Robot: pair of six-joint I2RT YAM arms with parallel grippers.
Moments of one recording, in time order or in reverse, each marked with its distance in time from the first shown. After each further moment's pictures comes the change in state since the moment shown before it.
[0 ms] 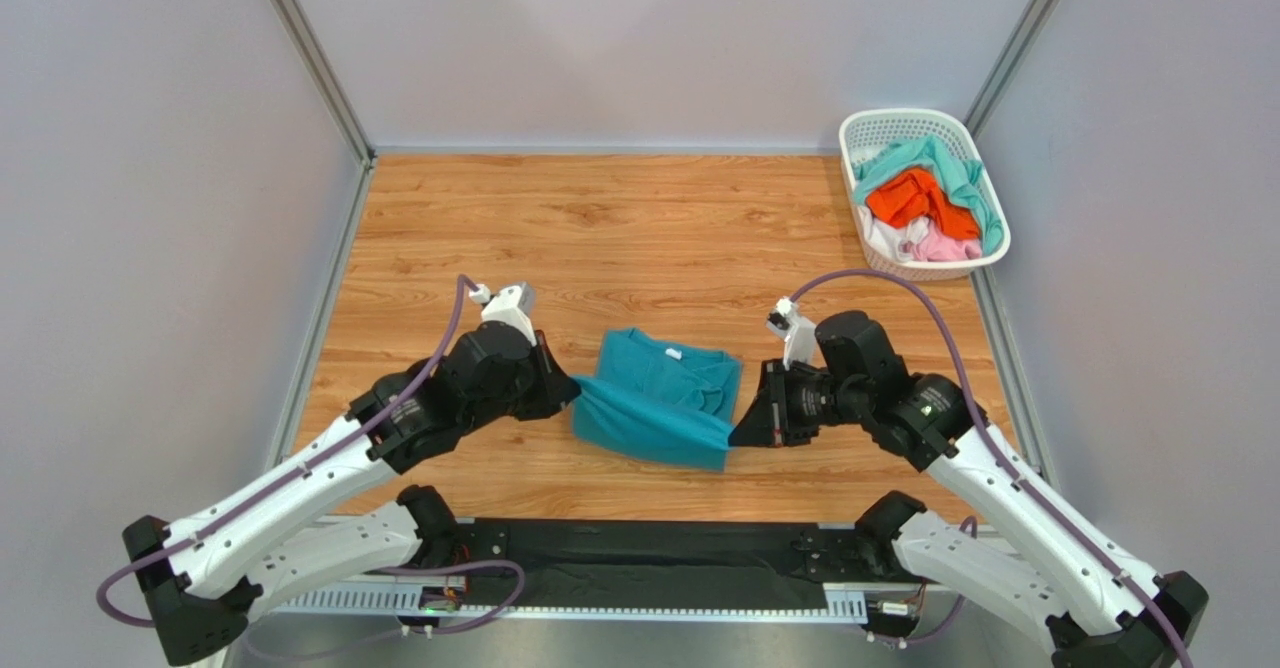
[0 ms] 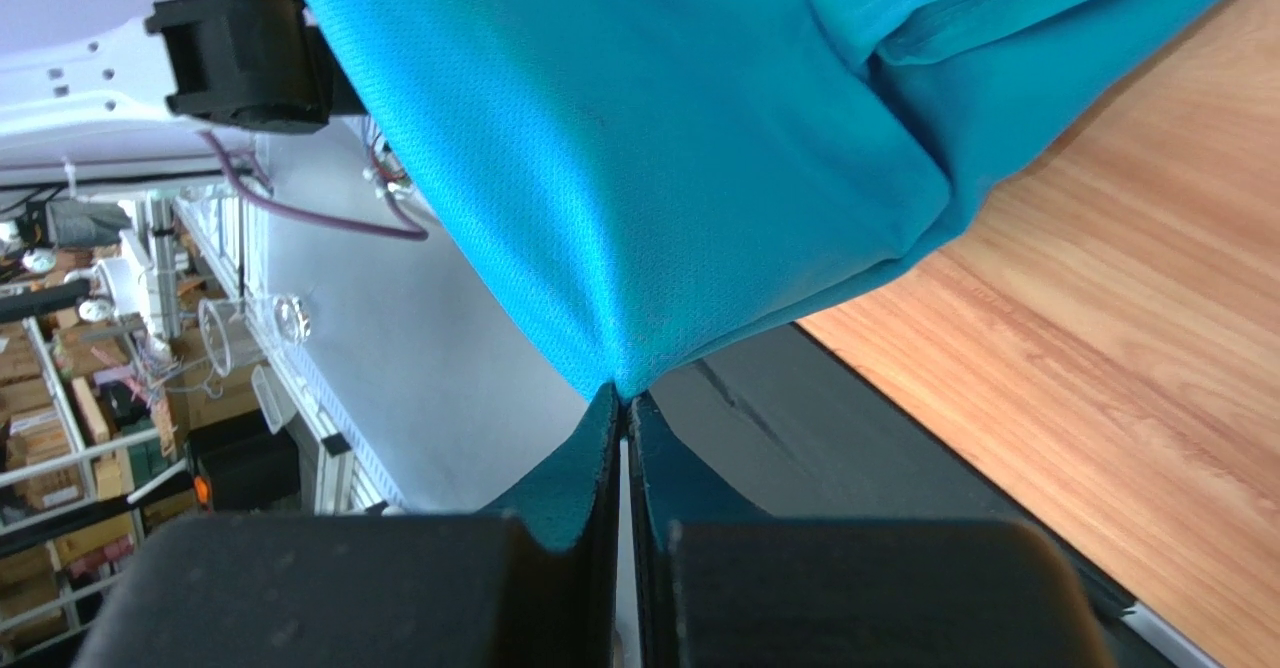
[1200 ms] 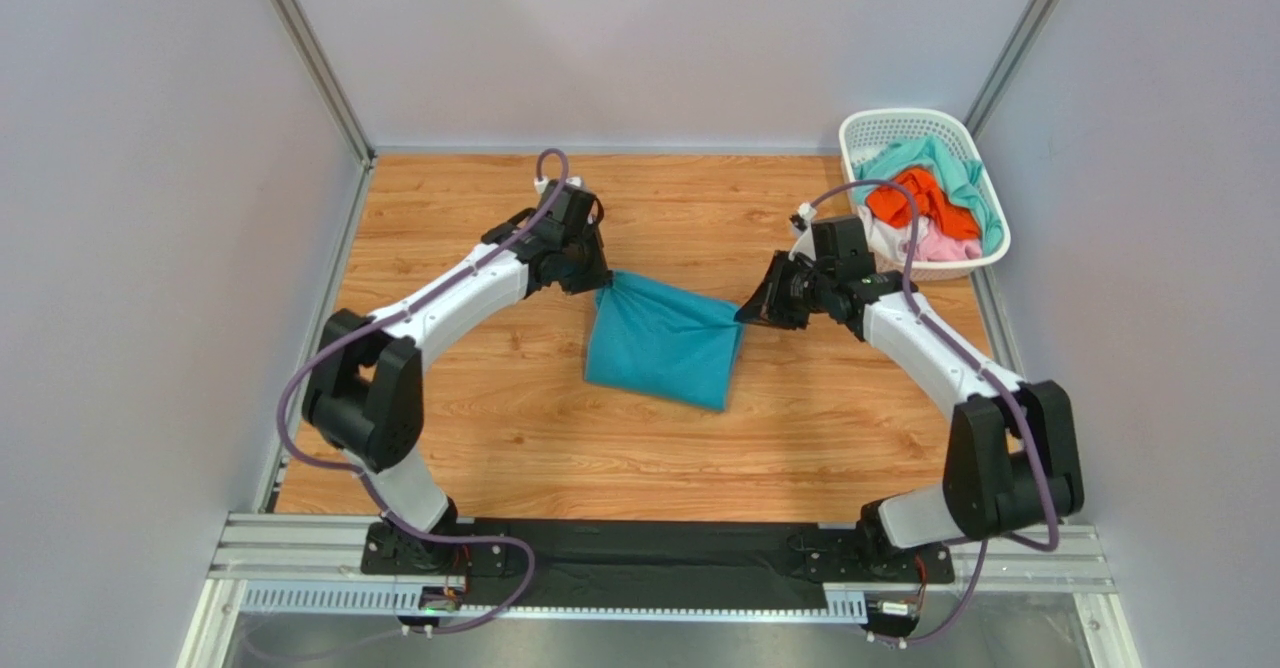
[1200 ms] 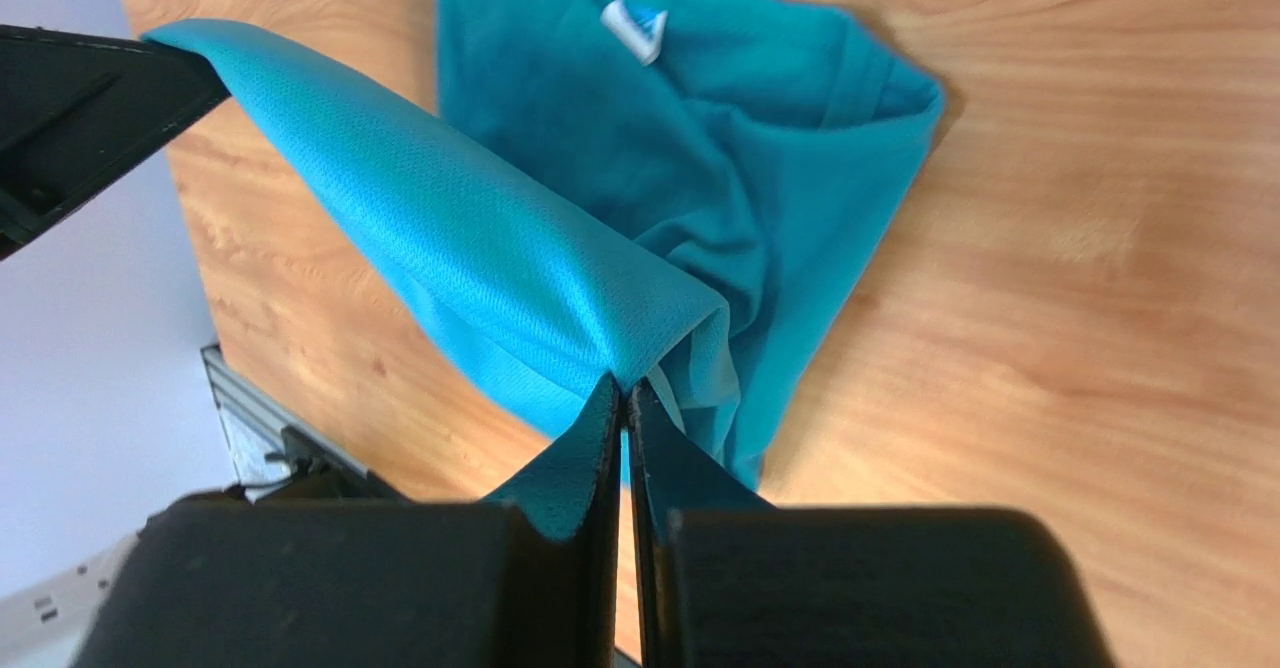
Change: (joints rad) left arm 0.374 0.875 0.482 0.214 0.163 0.193; right arm -0.396 0.629 0.185 0.387 0.043 -0.037
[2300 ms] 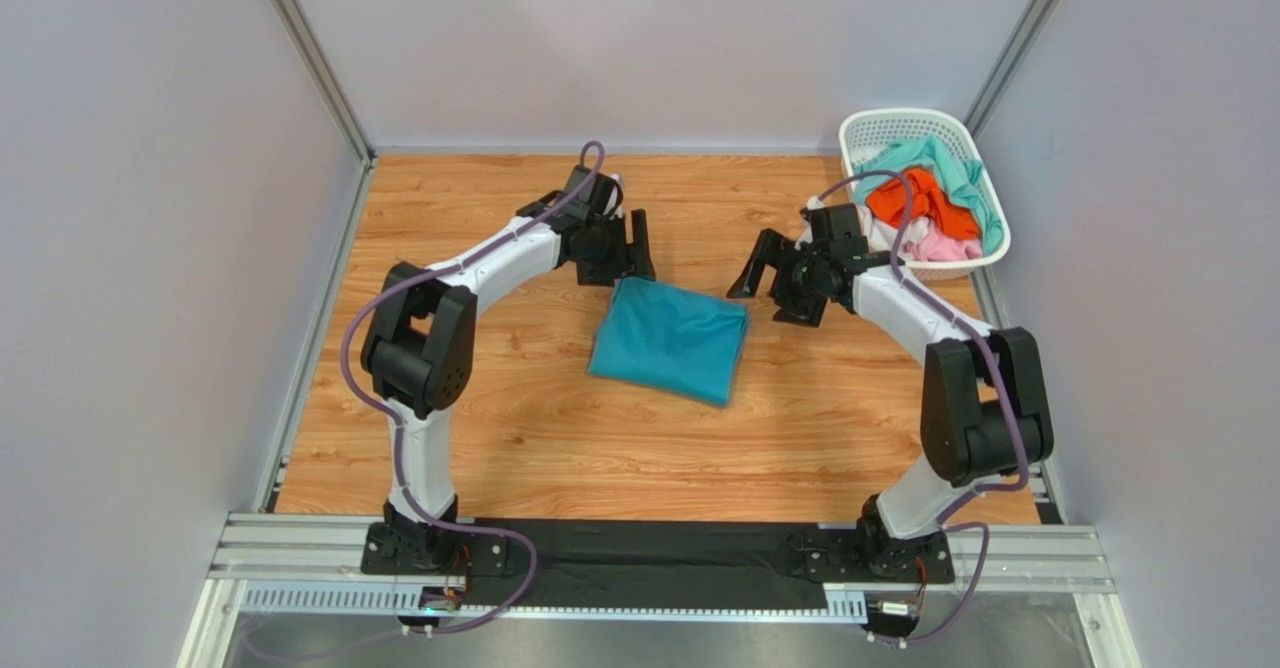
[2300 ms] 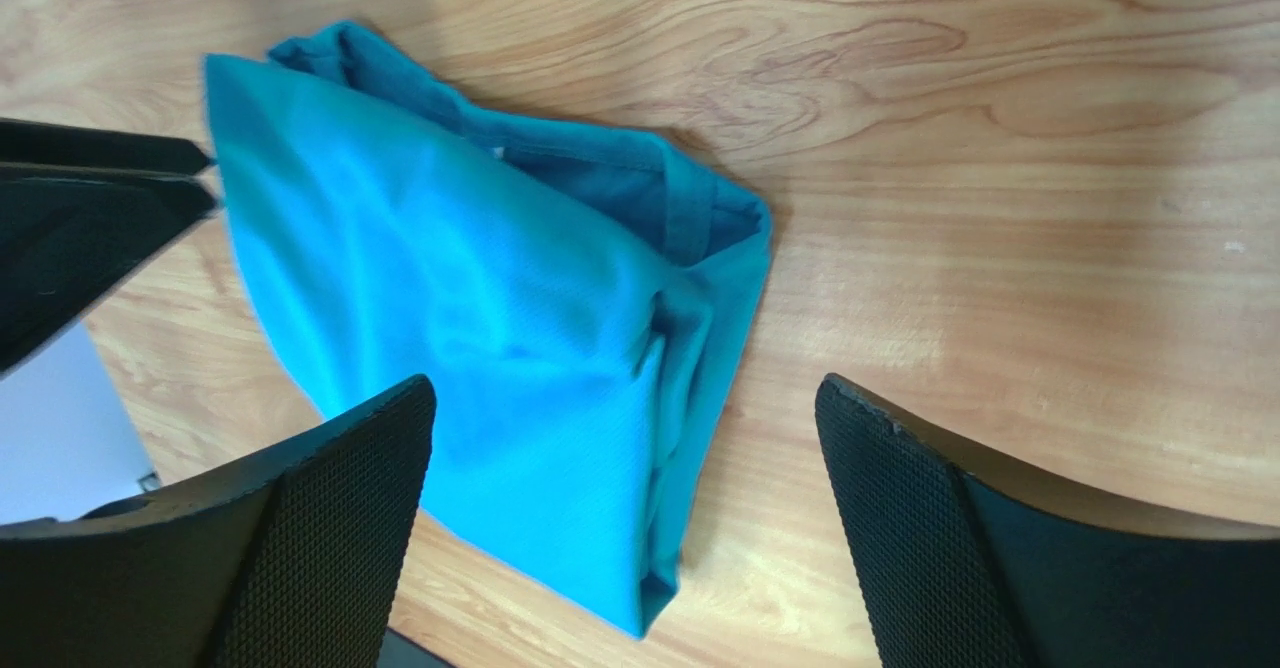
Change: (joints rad) left arm 0.031 0.316 0.240 0.006 0.207 0.167; right arm -0.057 0.245 0.101 0.022 0.121 0.005
